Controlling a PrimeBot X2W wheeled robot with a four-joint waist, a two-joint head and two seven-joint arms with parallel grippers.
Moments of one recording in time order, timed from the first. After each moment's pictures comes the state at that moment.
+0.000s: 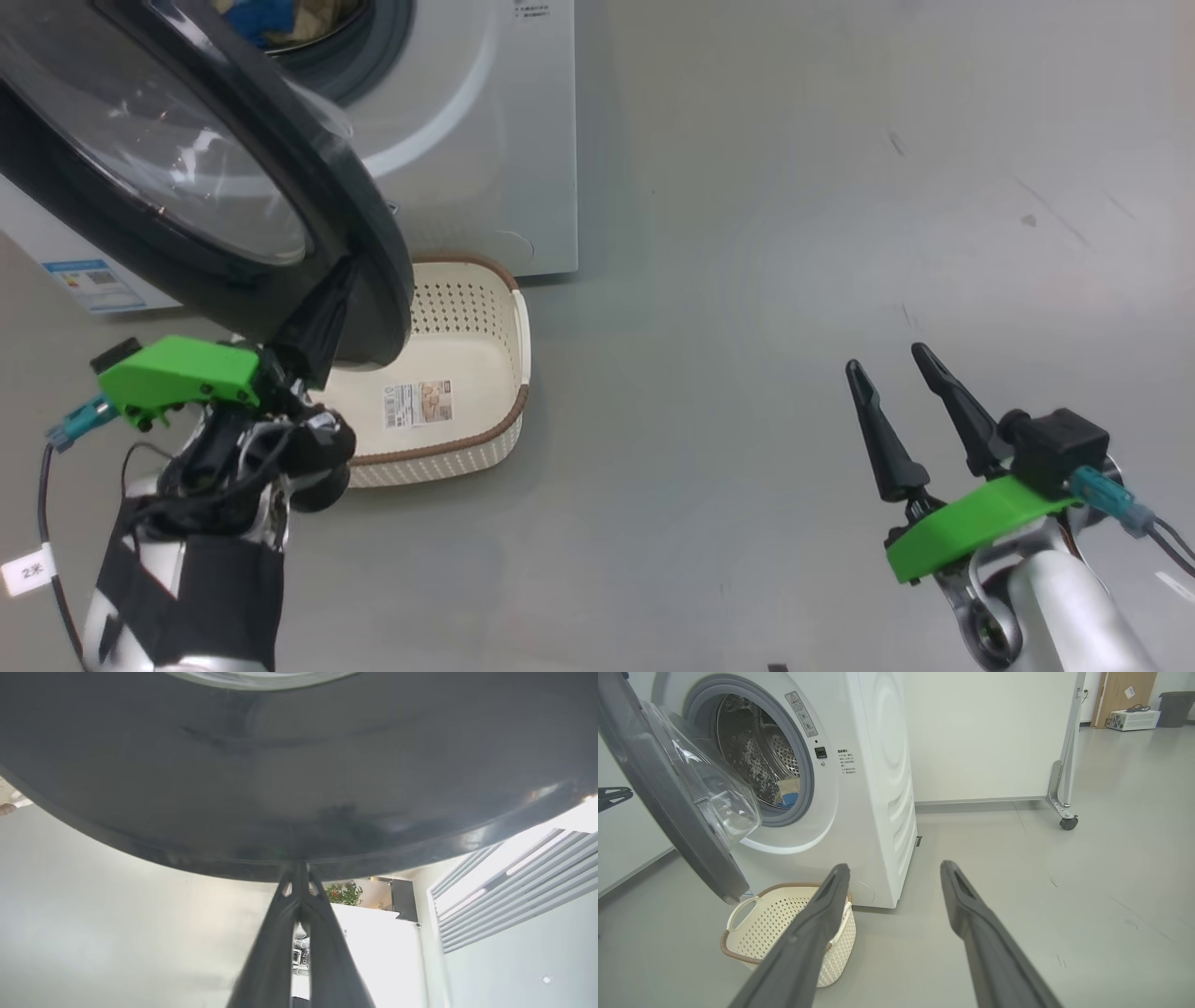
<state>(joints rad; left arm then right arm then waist) -0.52 0.03 0.01 0.42 -1.65 -0.12 0.34 -0.15 -0.05 0.09 0.26 0.18 0.13 -0.25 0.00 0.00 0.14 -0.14</state>
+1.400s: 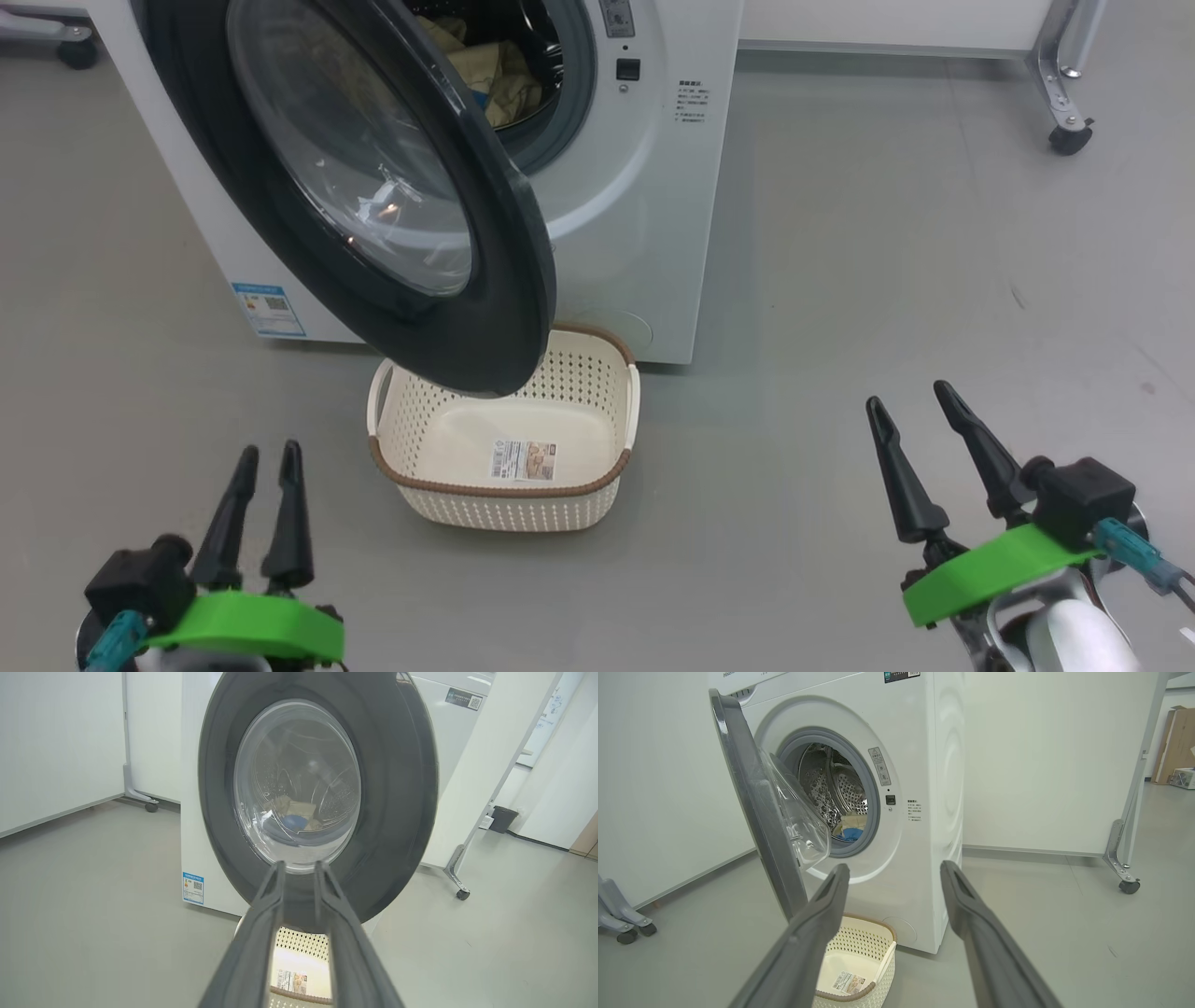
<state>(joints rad) -0.07 0.19 -0.16 0.18 -0.45 -0.13 -0.25 -0.03 -0.05 0.05 0.15 0.17 0.13 -0.25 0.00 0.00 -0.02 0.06</state>
